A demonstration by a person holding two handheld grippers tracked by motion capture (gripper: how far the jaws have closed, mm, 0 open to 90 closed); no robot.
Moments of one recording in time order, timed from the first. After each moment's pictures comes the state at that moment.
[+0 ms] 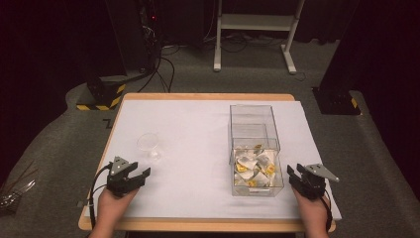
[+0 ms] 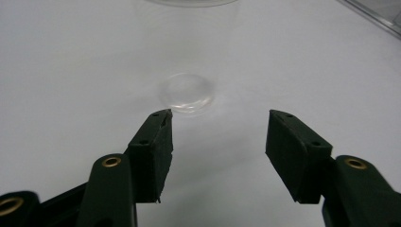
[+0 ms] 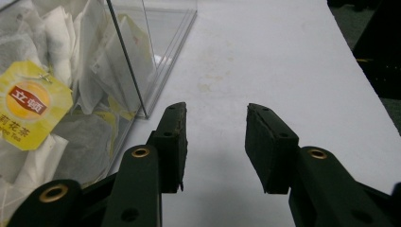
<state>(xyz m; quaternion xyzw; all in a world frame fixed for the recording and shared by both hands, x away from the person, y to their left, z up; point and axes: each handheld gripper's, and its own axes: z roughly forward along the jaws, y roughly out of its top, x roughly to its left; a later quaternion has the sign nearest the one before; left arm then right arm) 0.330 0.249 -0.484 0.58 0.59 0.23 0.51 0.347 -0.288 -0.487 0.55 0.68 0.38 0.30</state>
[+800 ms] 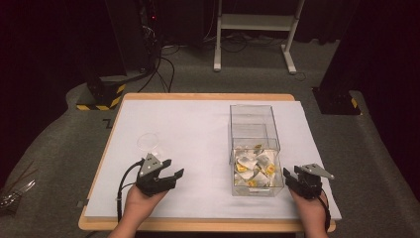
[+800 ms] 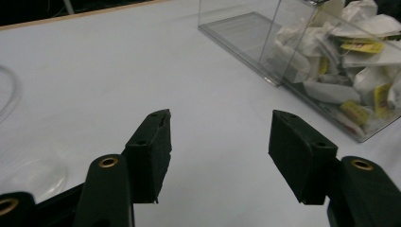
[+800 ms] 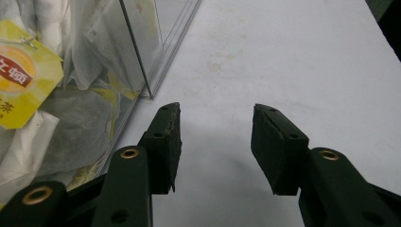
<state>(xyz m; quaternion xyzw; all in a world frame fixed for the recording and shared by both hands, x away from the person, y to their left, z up) 0.323 0.159 -0.447 0.62 0.50 0.17 0.57 0.352 -0.284 -0.497 0.55 0.70 0.36 0.27</state>
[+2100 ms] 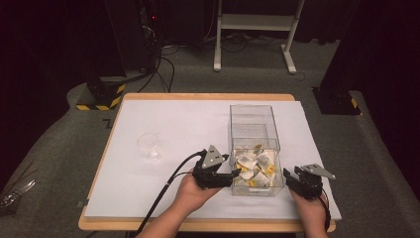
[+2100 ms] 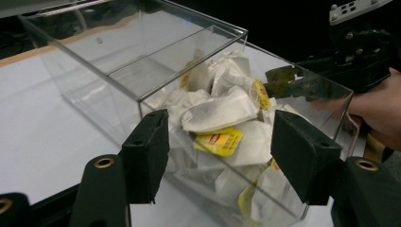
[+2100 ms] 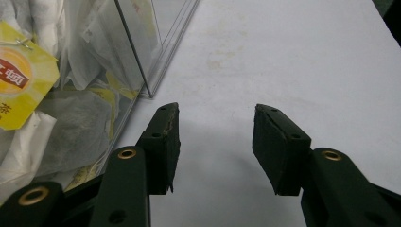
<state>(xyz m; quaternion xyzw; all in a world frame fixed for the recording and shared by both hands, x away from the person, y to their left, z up) 0.338 0.013 -0.416 0.67 0.41 0.10 0.61 0.353 -0.287 -0.498 0.56 0.70 0.37 0.26</state>
